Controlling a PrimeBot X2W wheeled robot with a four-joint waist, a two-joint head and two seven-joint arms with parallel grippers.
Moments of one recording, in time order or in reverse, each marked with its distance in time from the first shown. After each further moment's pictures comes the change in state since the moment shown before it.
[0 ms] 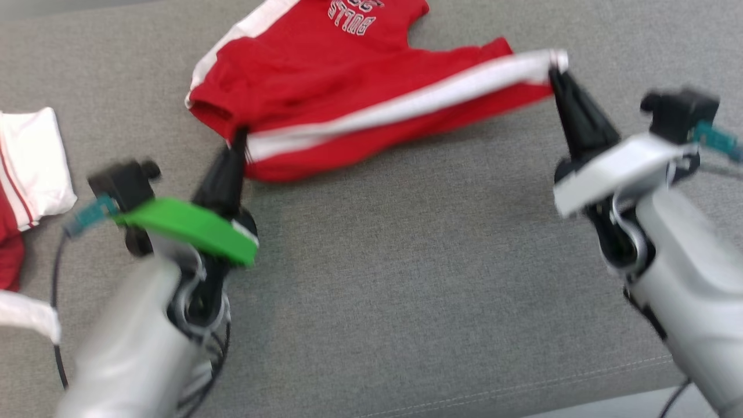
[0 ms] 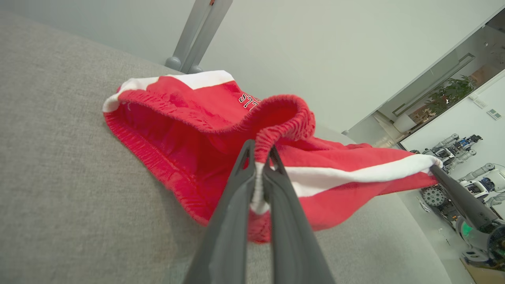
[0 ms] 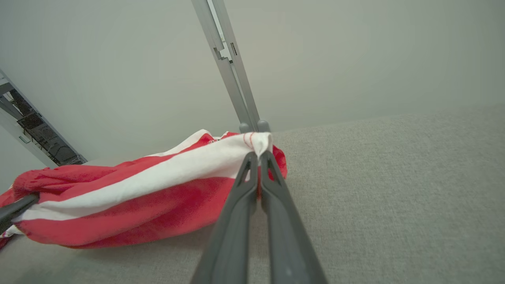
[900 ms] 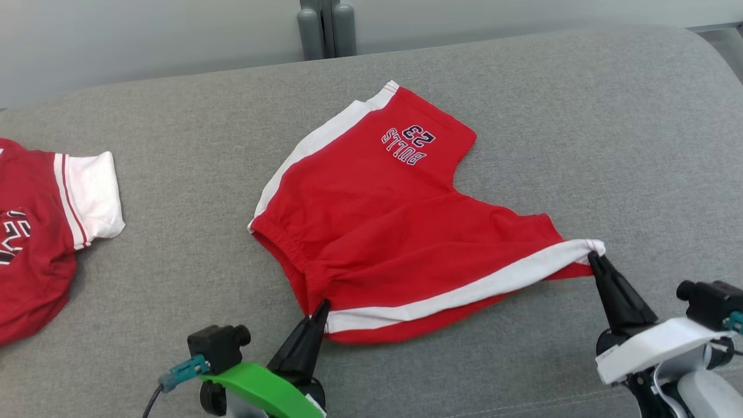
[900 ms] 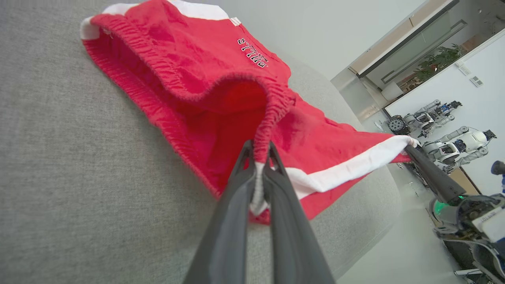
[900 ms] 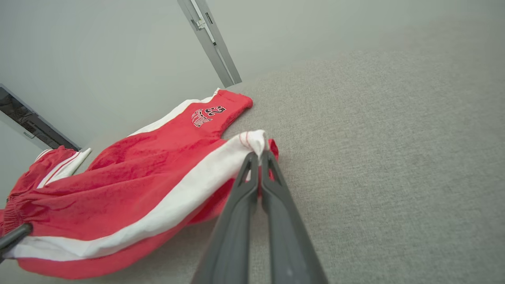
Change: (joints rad) left arm 0.473 -0.011 -0.121 -0.253 0.082 0.080 -0.003; right arm 0.672 -0.002 -0.243 -0.308 -0.059 0.000 0.042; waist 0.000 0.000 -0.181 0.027
